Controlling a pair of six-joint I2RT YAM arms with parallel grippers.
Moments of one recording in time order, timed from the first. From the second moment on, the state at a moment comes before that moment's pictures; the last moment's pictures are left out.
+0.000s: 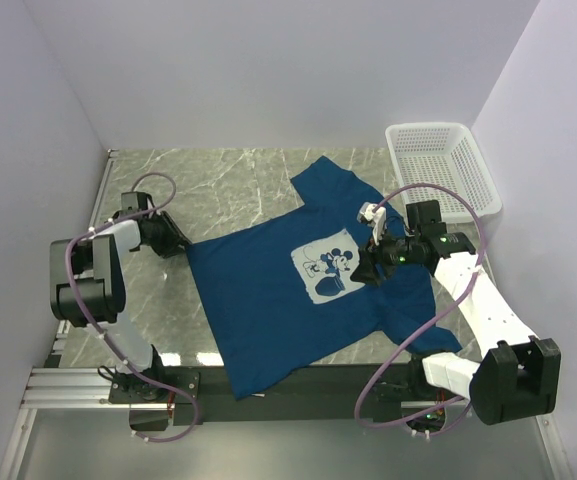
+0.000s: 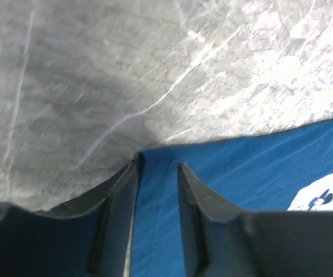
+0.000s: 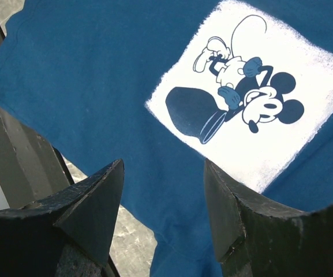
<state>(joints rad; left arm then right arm) 0.14 1.73 0.95 -0.26 0.33 -0.56 0.15 1.15 0.89 -0.74 -0.78 -0.54</state>
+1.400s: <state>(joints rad) 0.16 1.63 0.91 -0.32 0.26 -0.49 0.18 1.93 1.61 -0.63 -0.46 -0.14</state>
